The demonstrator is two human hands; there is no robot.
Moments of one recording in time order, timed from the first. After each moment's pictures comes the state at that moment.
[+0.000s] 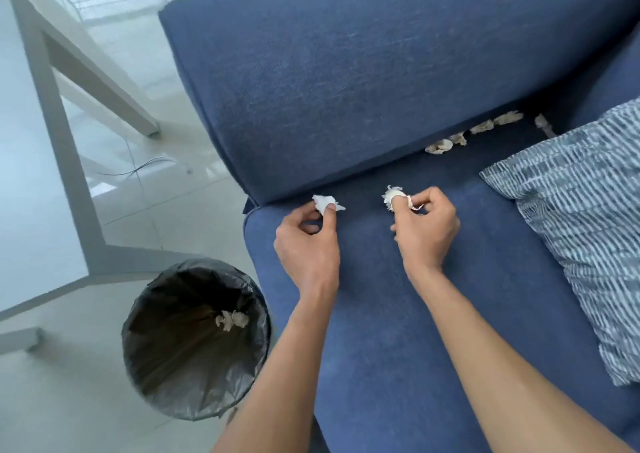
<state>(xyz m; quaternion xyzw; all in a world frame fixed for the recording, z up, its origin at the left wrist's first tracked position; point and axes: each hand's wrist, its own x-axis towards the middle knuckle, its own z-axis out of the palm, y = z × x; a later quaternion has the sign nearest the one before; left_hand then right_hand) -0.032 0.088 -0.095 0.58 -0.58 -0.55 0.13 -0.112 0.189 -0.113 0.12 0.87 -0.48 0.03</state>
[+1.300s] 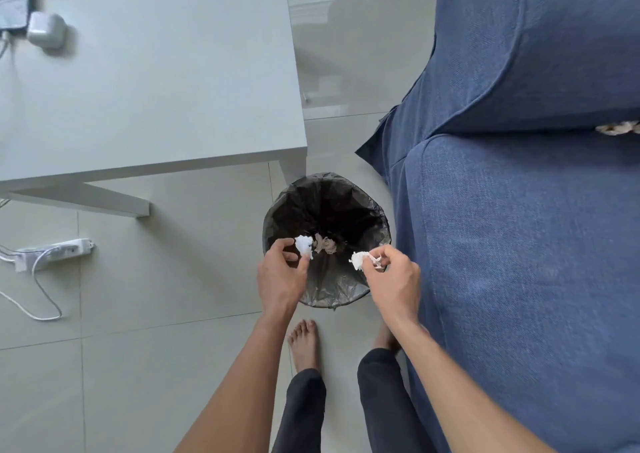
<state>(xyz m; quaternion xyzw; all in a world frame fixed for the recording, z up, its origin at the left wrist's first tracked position) 0.312 -0.053 -0.155 0.61 -0.65 -0.45 -0.04 0.201 0.078 -0.145 -0.08 0.93 -0.24 0.24</state>
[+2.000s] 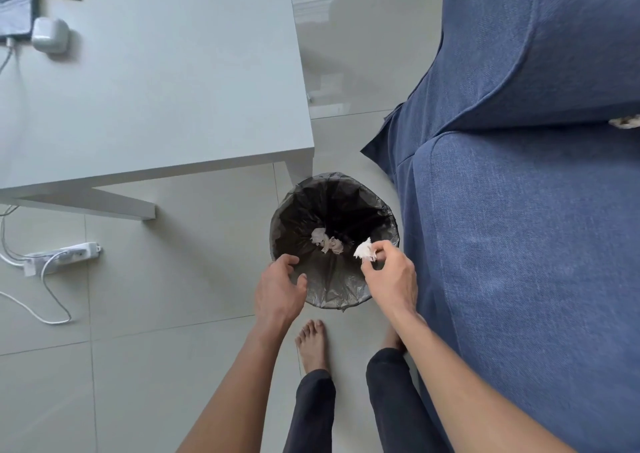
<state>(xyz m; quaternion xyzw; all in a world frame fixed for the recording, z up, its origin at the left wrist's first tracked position) 0.340 -0.059 -0.162 0.56 -0.71 -0.40 -0.14 0.203 0.064 -0.166 -0.10 0.93 -0.20 0.30</state>
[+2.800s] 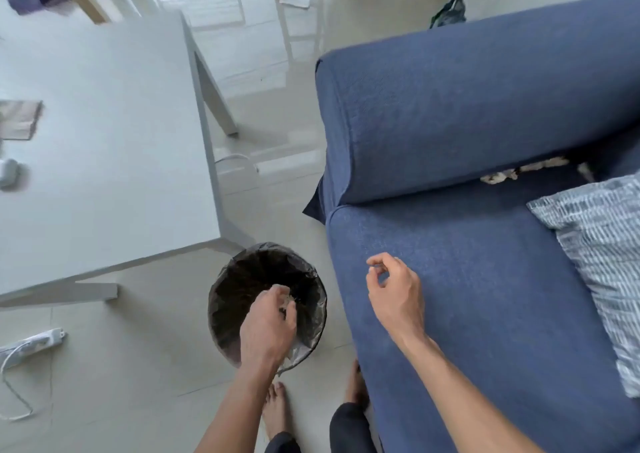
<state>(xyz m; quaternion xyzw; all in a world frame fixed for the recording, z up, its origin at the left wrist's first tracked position) 0.205 -0.004 -0.076 0.50 -0.78 -0.36 -0.12 0.052 0.136 -0.084 -0.11 0.93 -0.30 0.21</state>
